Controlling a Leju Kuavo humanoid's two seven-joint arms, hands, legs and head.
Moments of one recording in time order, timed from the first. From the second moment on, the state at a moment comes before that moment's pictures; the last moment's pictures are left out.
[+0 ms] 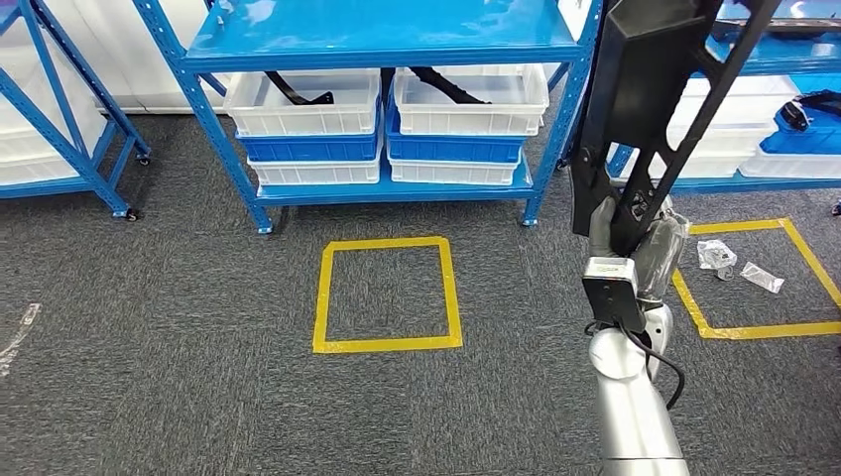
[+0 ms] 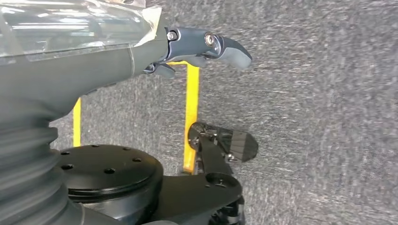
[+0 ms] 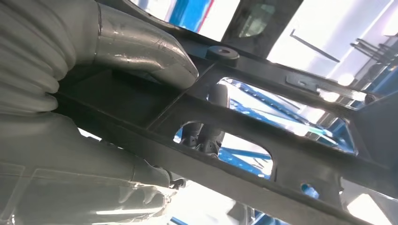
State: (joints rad) left arm -0.16 -0.22 1.06 -0.20 -0.86 0.22 -0.31; right arm -0.35 0.04 0.01 -1.38 0.56 -0.55 -0.47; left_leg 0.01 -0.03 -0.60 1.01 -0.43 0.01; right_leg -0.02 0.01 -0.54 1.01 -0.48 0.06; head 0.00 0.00
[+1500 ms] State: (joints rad) left arm -0.16 -0.21 1.06 -0.20 -0.86 0.22 -0.32; right arm -0.36 0.03 0.02 -1.35 0.60 -0.54 -0.43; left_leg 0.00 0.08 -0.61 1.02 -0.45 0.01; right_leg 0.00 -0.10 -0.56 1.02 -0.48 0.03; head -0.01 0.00
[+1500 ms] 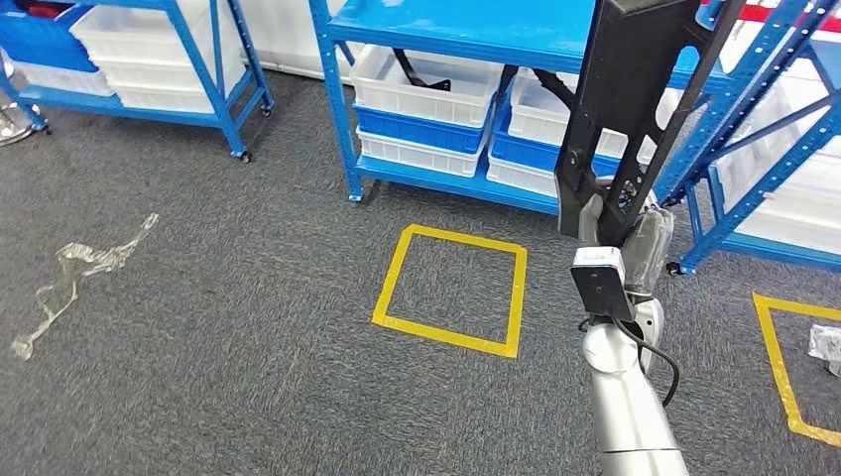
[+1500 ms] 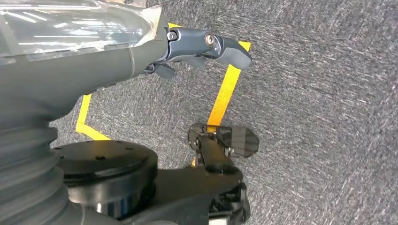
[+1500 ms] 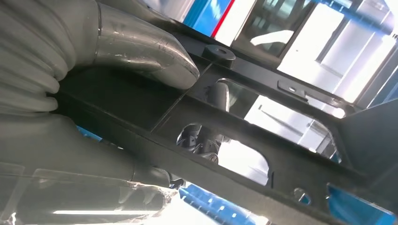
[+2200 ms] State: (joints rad) left arm -0.15 -0.22 1.06 -0.20 -0.86 0.22 -0.32; right arm -0.35 0.04 0.02 -1.34 0.61 -0.55 -0.42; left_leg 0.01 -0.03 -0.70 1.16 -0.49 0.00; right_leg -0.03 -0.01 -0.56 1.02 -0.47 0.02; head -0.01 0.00
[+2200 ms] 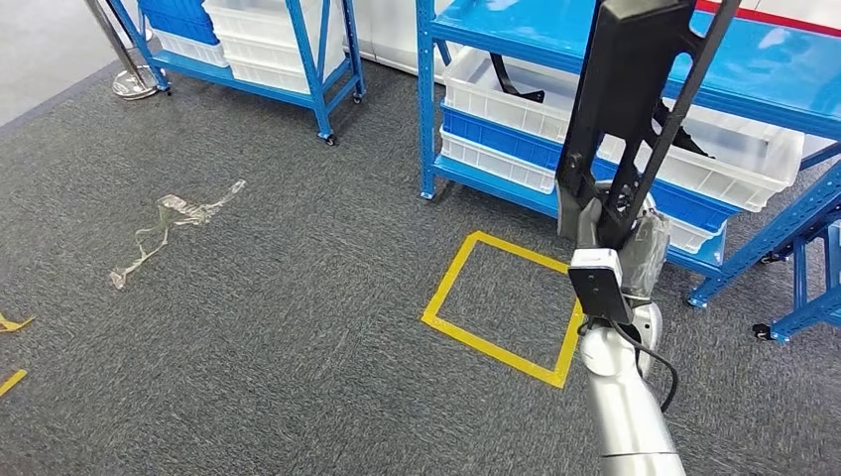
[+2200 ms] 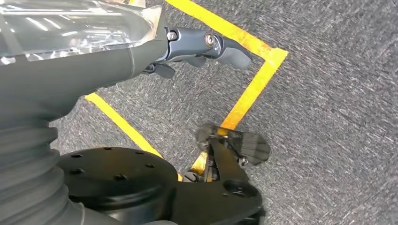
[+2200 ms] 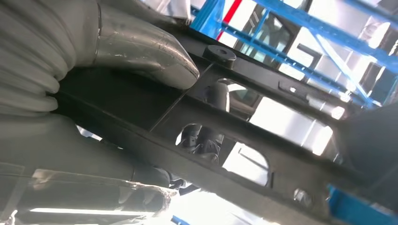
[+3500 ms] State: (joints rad) left arm -0.21 -0.23 1.03 -0.20 -0.88 0.24 -0.28; right arm -0.37 0.04 -0.02 -1.24 0.56 -0.61 -0.48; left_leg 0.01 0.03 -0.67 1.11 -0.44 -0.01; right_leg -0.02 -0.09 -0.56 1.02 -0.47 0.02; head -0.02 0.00
